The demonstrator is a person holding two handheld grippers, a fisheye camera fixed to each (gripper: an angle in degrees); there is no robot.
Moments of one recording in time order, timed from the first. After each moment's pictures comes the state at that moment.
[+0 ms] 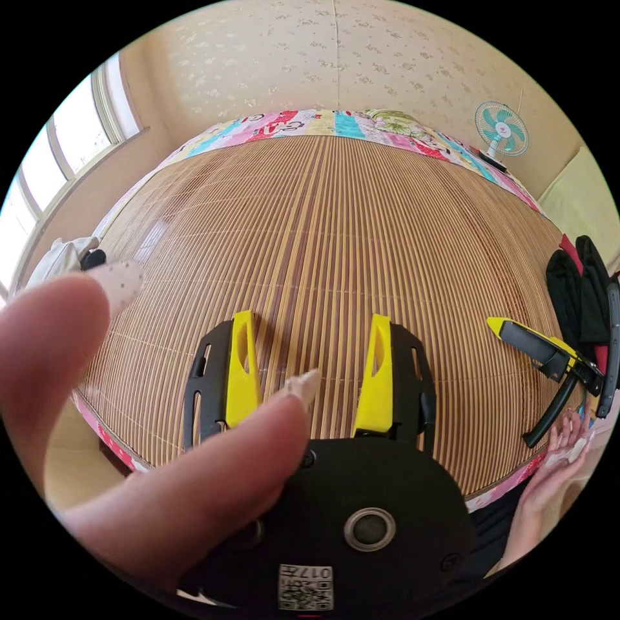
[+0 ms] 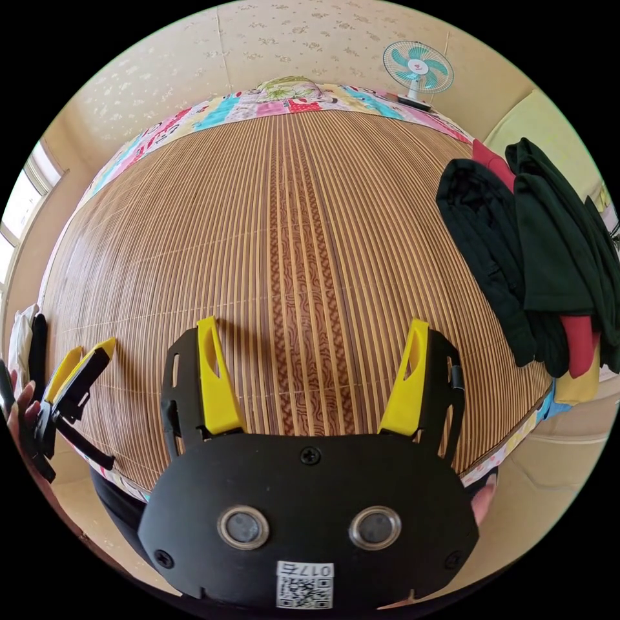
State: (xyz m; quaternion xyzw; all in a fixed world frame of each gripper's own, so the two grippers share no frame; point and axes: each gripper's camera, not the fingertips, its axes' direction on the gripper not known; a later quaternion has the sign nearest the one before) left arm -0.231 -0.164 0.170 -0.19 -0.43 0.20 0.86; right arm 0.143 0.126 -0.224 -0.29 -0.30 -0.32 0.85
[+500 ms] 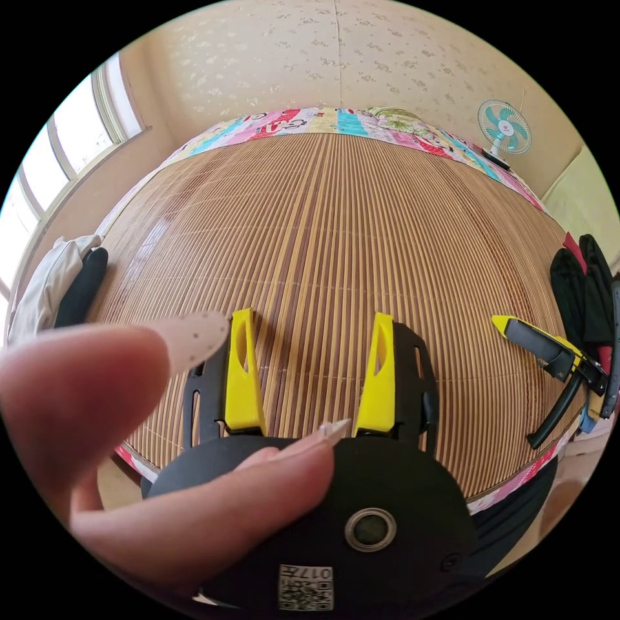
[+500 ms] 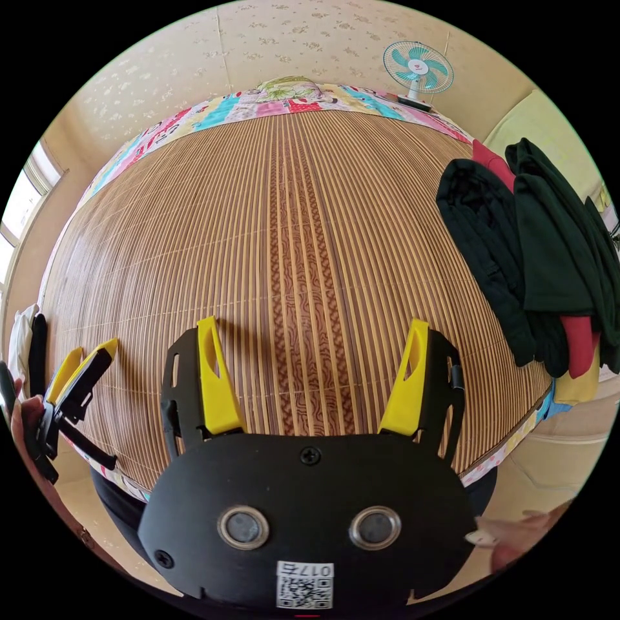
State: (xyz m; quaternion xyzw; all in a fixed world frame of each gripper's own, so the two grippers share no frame) left arm -0.244 -0.185 0.160 -0.19 -0.44 0.20 0.85; right arm 0.157 0.126 -0.214 -0.29 -0.30 -0.32 0.85
